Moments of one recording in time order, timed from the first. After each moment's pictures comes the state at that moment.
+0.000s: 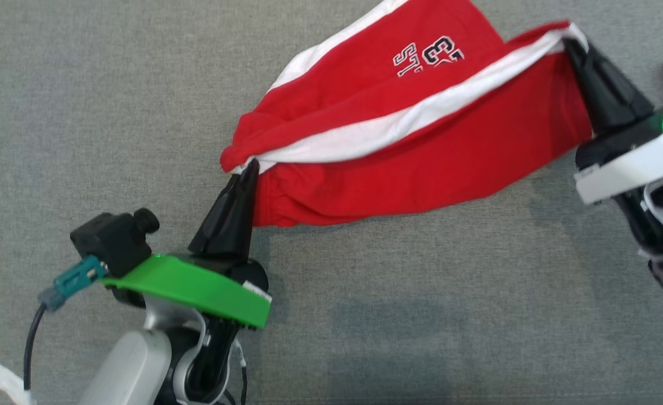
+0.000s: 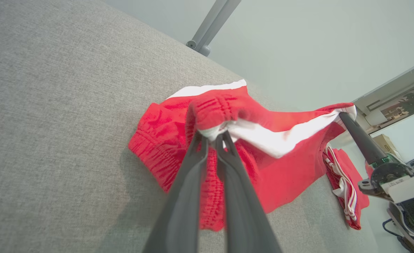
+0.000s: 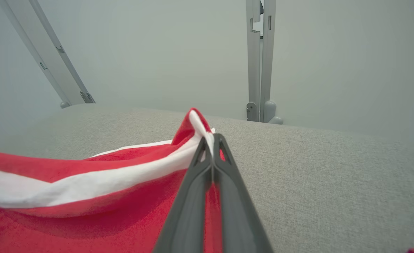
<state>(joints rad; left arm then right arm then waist) -0.23 0.25 -0.47 -0.31 -0.84 0.22 0.04 -0.51 -0.50 0.28 0.00 0.59 0.13 -0.09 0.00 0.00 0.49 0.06</state>
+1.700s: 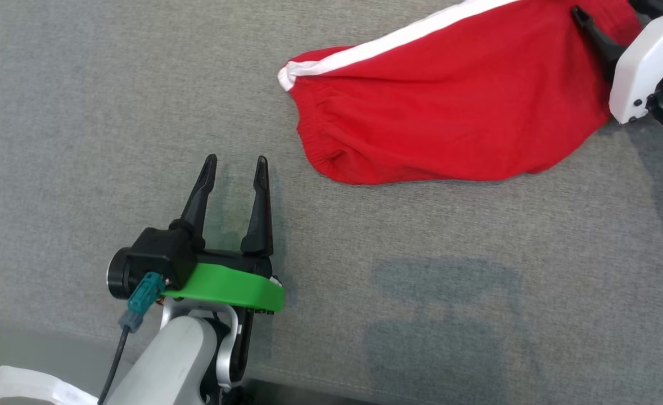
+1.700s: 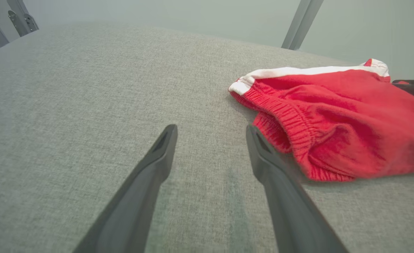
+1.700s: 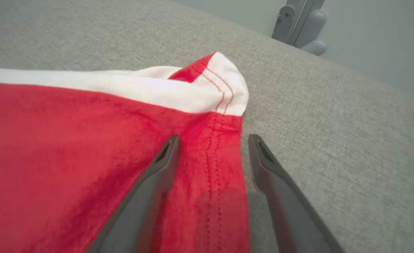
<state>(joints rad) -0.35 0.22 -0.56 0.02 -0.56 0.28 -0.23 -0.97 -0.63 0.55 0.46 0.61 0.13 0.26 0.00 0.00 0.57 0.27</state>
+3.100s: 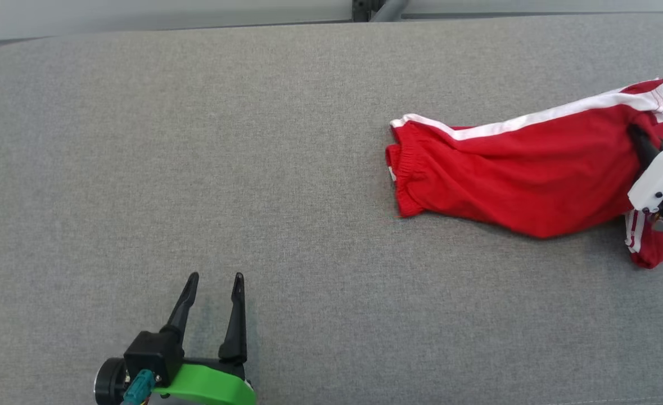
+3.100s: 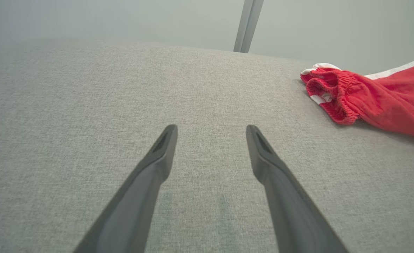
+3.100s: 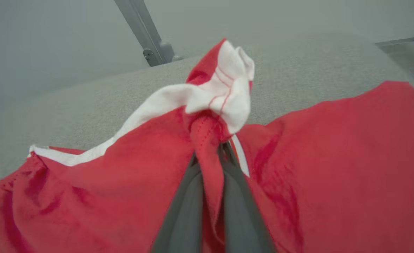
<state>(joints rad) -0.03 0.20 -0.40 0.11 -0.43 0.14 -0.26 -0.66 -0.52 0.25 0.68 0.79 0.13 0.13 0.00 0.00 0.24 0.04</state>
